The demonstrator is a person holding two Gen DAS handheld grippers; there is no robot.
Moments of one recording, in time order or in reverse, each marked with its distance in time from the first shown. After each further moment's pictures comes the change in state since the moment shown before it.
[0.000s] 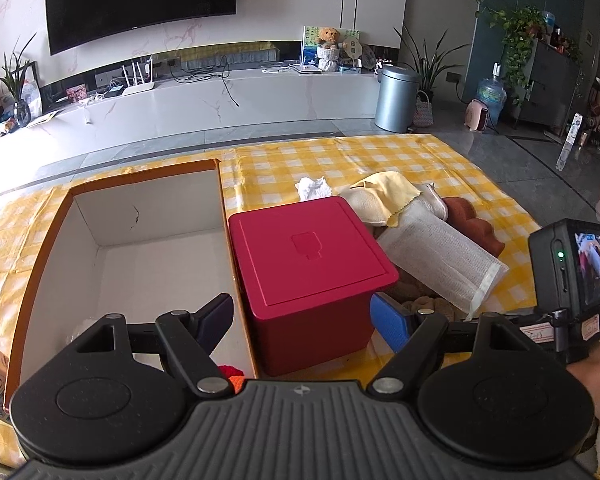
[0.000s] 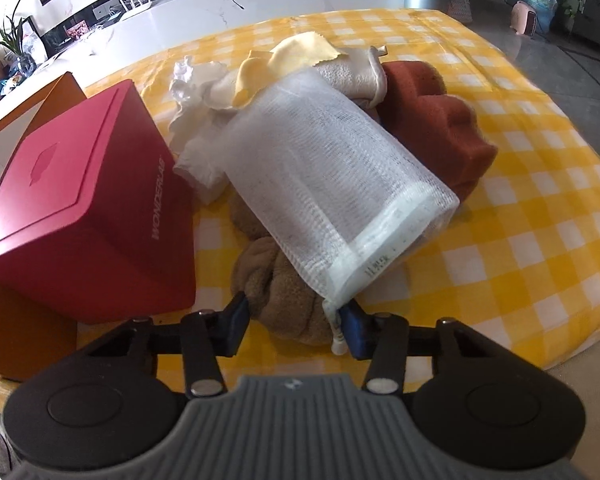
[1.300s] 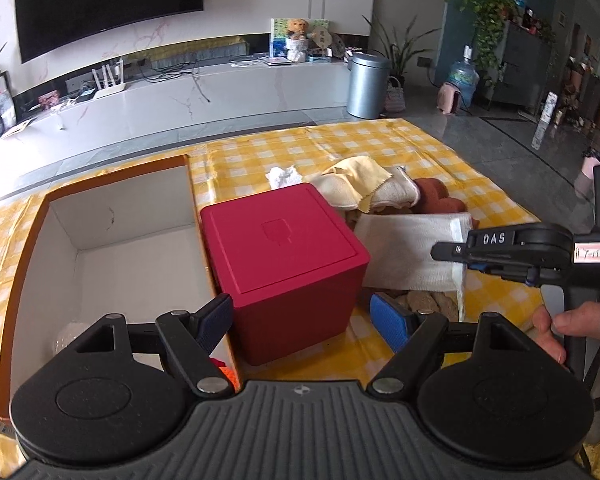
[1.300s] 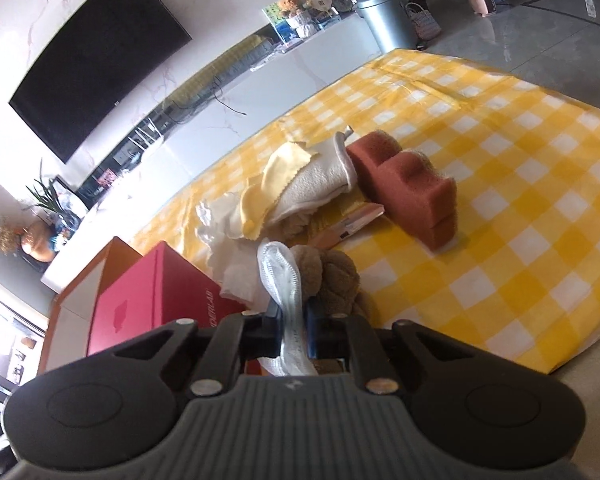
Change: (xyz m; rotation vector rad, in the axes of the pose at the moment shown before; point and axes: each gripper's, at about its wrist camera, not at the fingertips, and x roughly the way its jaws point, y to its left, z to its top) left arm -0.001 -0.014 -0.004 0.095 0.032 -0.082; right arm -0.045 -0.056 -0.001 0.369 -0.287 0.272
